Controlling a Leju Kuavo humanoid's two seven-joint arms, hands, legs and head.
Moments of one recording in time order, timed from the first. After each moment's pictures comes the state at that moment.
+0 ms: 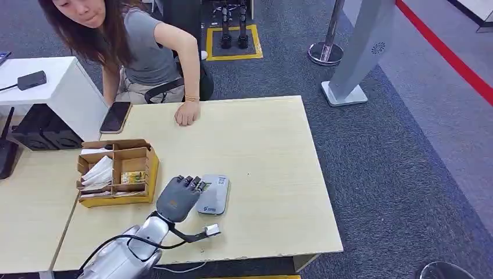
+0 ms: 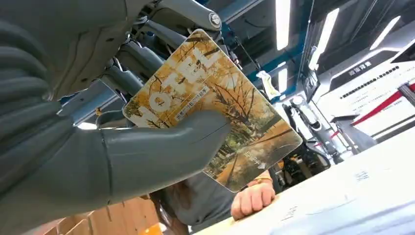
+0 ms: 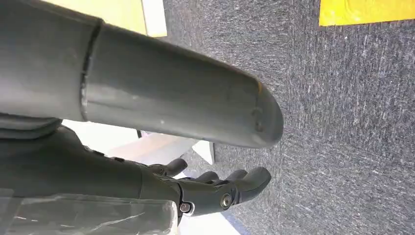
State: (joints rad) left arm -0.48 0.10 -0.89 -0.86 -1.57 0.64 0.25; right arm -0.10 0.09 -1.03 -0.21 1.53 -0.23 0.38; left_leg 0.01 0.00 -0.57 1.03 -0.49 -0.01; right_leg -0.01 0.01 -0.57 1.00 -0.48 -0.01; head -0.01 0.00
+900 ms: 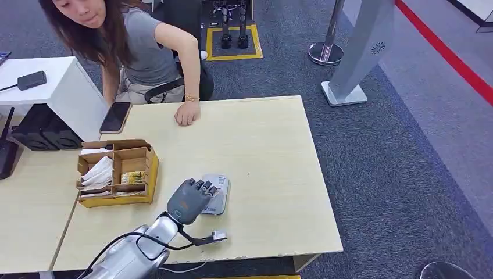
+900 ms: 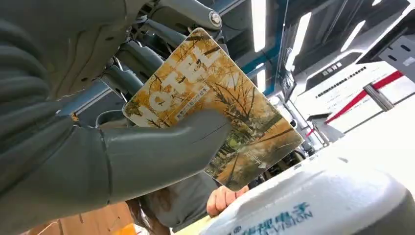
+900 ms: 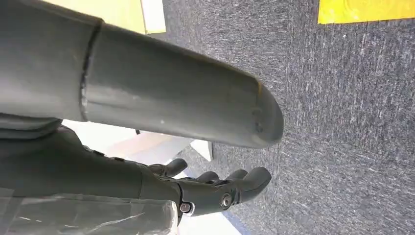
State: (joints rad) left arm -0.51 0.04 -0.92 -0.76 -1.57 0.64 0.19; right arm -0.10 0.09 -1.02 -0.21 1.54 -0.23 0.38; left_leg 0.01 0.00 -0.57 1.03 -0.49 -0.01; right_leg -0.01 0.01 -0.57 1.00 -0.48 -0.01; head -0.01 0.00
